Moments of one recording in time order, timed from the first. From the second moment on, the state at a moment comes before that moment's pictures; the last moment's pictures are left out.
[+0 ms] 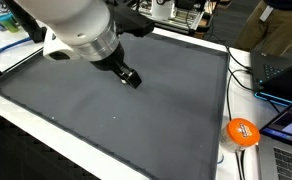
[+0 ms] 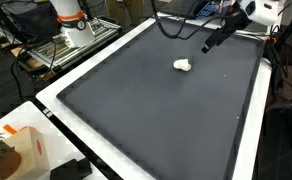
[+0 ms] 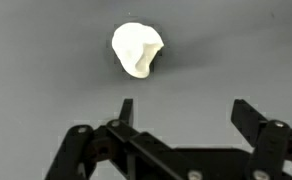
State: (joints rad) arm 0.18 1.07 -0.01 -0.70 0.04 1.44 0.43
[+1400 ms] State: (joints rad) arm 0.20 0.82 -0.03 -1.21 0.02 1.69 0.48
